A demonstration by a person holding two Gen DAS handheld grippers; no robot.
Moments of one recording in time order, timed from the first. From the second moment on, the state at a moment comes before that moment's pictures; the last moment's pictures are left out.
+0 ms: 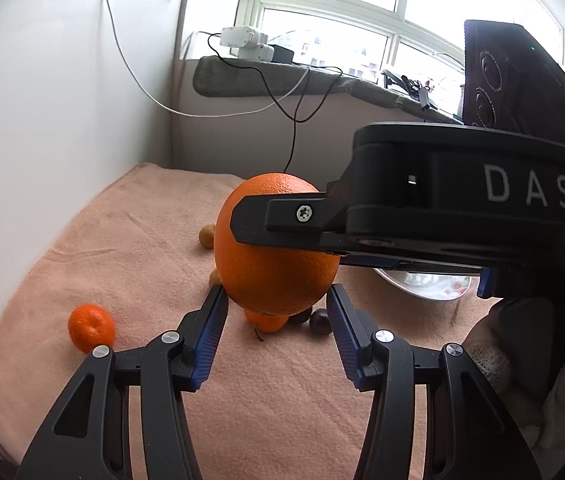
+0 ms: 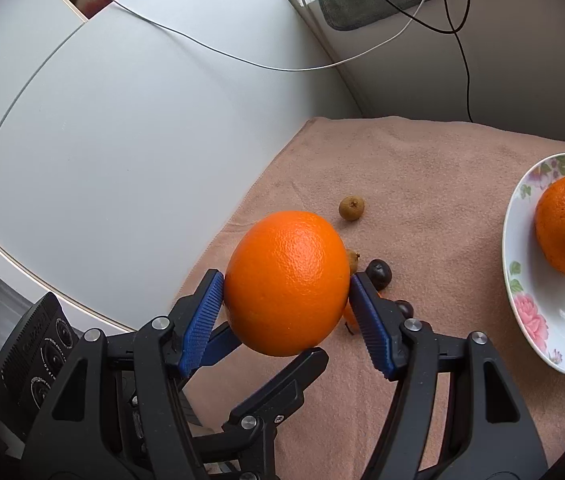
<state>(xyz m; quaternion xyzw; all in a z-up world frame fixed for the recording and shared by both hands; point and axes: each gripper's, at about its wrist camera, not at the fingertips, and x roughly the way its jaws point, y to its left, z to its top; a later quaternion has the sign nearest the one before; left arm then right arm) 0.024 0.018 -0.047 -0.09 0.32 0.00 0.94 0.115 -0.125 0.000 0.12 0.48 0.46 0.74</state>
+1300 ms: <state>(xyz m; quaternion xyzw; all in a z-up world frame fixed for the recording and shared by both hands) 0.102 -0.147 -0.057 -0.02 0.37 -0.17 0.91 0.168 -0.312 -0.029 0.22 0.47 0.32 0.79</state>
